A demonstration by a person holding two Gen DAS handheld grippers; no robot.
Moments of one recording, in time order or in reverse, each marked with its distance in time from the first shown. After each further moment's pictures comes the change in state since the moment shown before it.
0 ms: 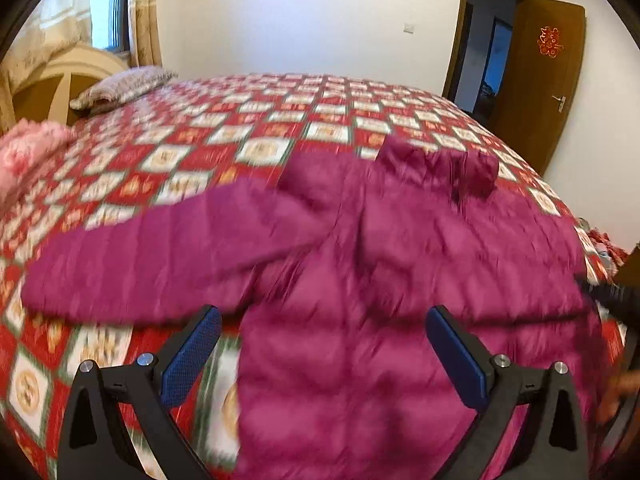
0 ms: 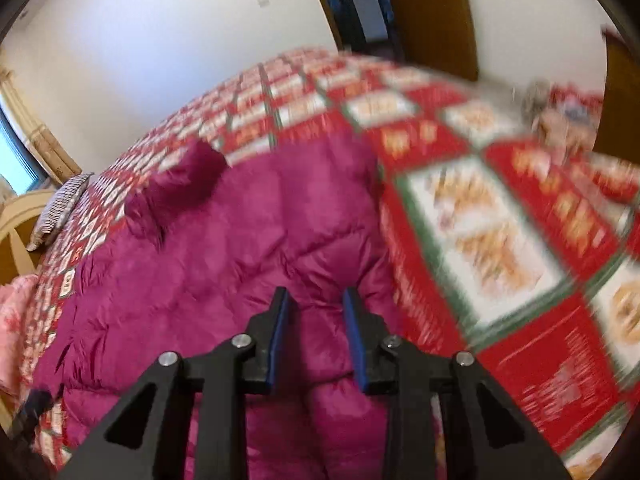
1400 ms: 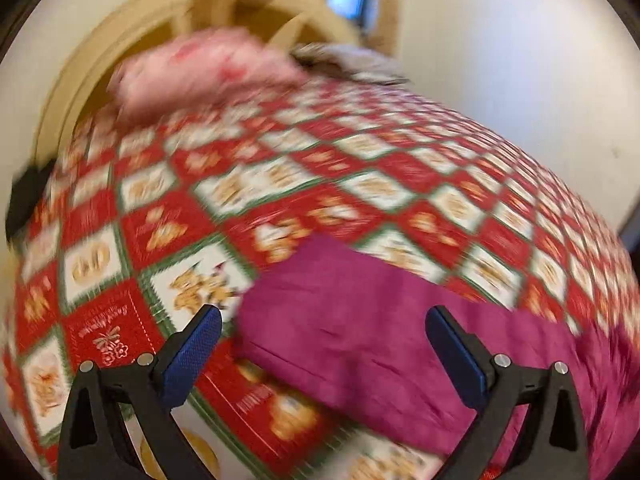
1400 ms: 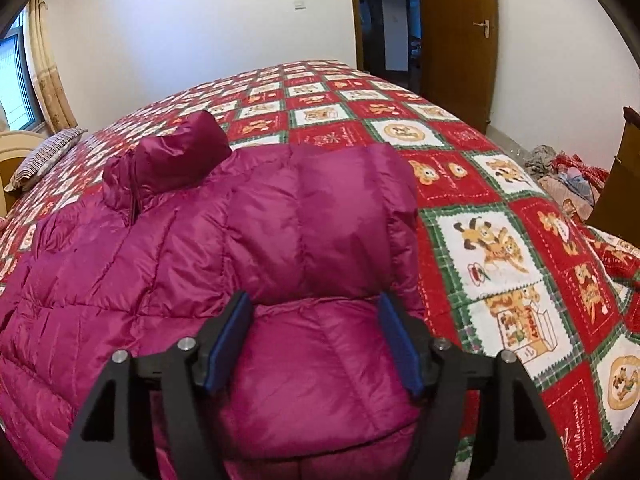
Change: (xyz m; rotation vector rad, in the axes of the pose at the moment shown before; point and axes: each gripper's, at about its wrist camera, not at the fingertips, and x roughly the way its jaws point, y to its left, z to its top) left arm 0.001 0.283 0.005 -0.639 -0.055 0.481; right arm 0.026 0.026 -0.003 -0.244 -0.081 -0.123
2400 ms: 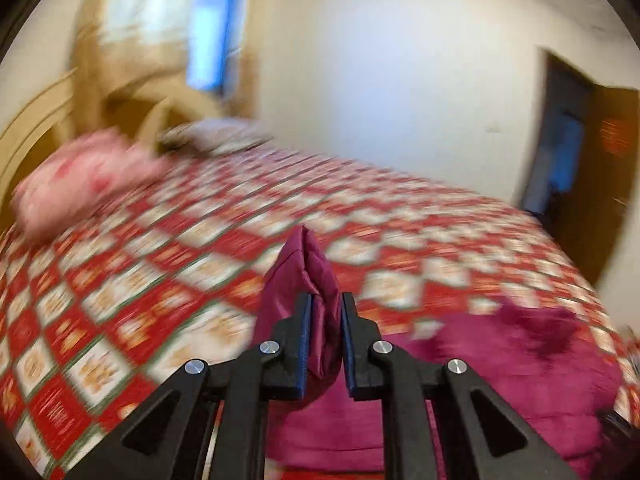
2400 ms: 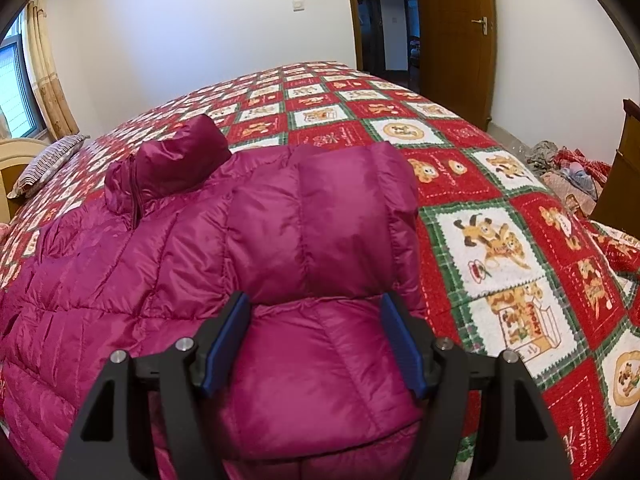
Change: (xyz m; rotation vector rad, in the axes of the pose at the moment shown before) left arm -0.123 -0.151 -0.029 0.387 -0.255 -0.406; right arm 0.000 -0.003 -0.001 0.016 -0.013 0.025
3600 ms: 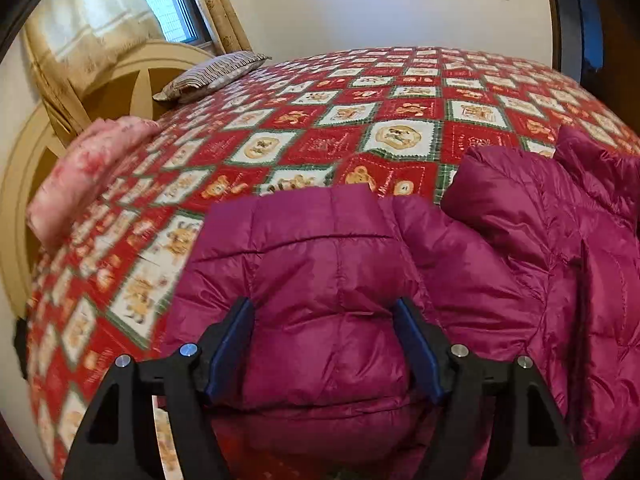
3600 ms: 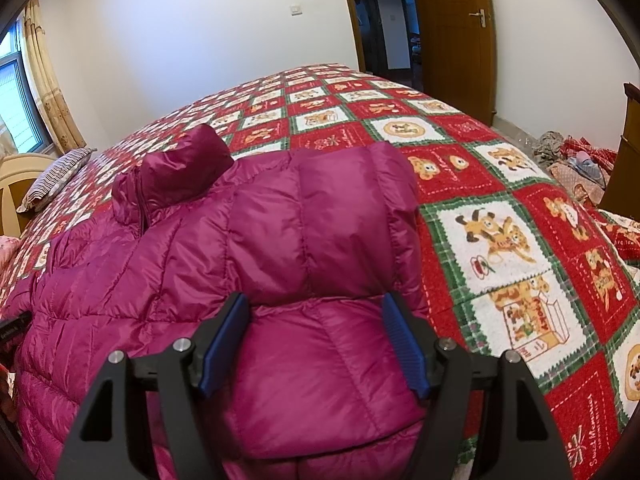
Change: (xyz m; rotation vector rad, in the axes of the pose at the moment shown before) left arm 0.101 -0.040 -0.096 0.185 0.349 0.260; right arm -0.003 -0.008 -0.002 0.028 -0.015 0.058
